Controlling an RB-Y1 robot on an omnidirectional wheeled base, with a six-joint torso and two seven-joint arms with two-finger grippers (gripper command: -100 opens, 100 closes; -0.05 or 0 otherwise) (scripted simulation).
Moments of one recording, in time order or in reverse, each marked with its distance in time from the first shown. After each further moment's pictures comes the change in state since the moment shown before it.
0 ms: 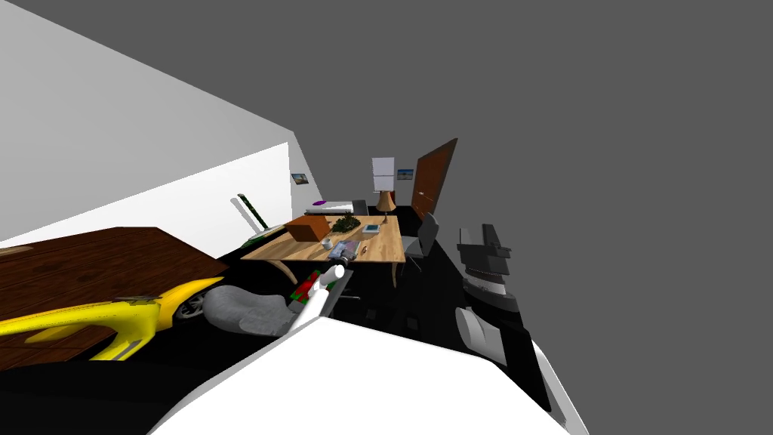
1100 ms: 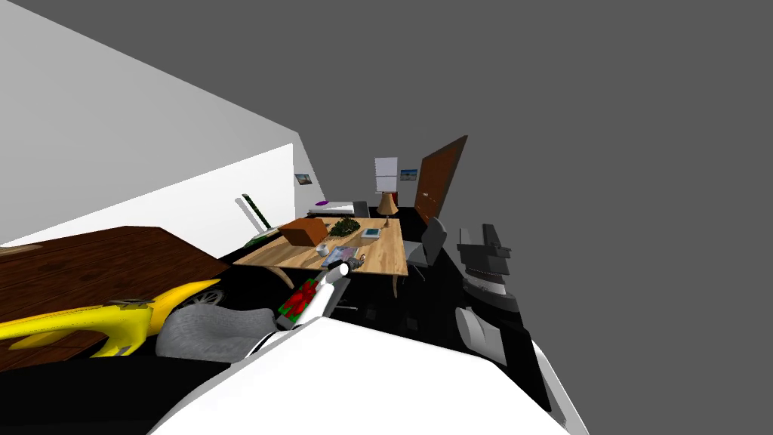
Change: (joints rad) left arm -0.109 0.010 -0.013 0.224 0.048 0.229 0.141; right arm 0.000 0.000 0.000 0.000 0.000 0.000 0.000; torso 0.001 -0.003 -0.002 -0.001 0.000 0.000
